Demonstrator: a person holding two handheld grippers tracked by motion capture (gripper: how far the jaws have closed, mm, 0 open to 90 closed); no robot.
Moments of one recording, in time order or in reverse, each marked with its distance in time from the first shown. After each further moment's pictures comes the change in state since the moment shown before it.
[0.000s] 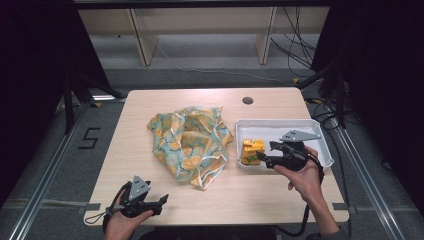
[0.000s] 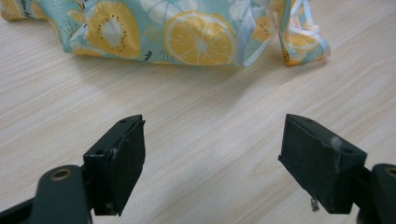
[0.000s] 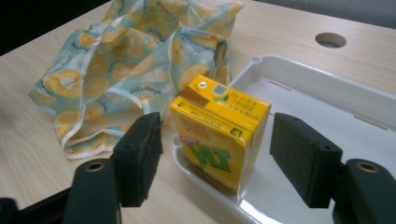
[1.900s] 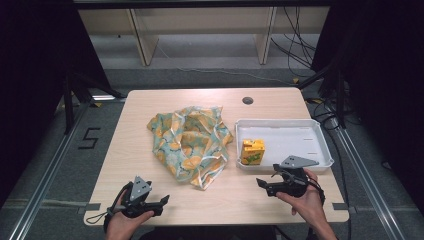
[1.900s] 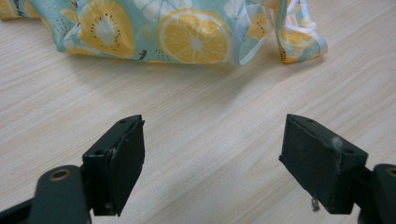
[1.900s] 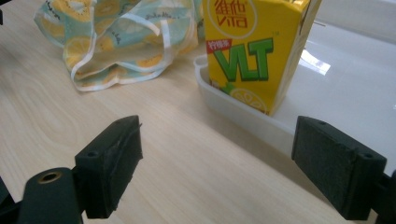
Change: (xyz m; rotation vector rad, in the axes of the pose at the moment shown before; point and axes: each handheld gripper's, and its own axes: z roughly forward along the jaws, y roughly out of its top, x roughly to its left) left arm -0.002 0.000 0.002 0.007 -0.005 0.024; right arm 0.013 -0.065 0.001 0.067 0.044 -0.027
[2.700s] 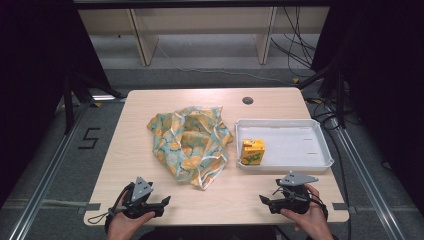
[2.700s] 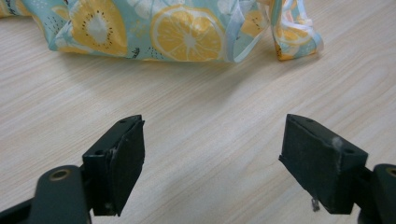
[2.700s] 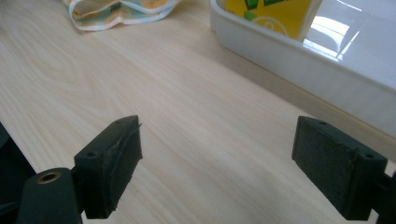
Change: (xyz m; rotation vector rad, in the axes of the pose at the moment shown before) left arm -0.003 -0.001 0.002 0.005 -0.004 0.005; right arm 0.013 -0.040 -0.003 0.085 -0.018 -0.019
